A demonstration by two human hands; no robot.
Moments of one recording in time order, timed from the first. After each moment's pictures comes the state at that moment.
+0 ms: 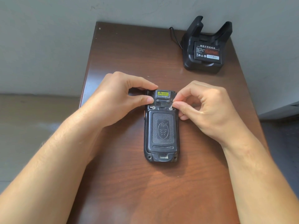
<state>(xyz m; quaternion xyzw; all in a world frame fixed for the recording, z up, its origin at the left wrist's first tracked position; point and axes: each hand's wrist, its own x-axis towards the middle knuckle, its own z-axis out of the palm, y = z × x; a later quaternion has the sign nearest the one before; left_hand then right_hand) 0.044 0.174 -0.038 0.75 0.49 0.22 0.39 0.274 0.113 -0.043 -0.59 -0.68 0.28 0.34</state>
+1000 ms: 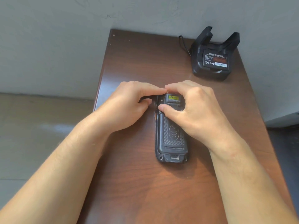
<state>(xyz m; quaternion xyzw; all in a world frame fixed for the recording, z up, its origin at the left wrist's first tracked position) 0.033 0.174 -0.049 0.82 0.43 0.22 0.32 0.216 0.125 -0.023 -0.68 -0.68 0.18 0.20</state>
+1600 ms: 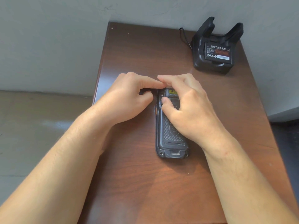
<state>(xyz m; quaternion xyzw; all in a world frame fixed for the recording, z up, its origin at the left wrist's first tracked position) 0.038 0.171 -0.039 0.78 0.47 0.21 0.35 0.206 0.115 -0.035 -0.68 -0.67 0.20 0.23</state>
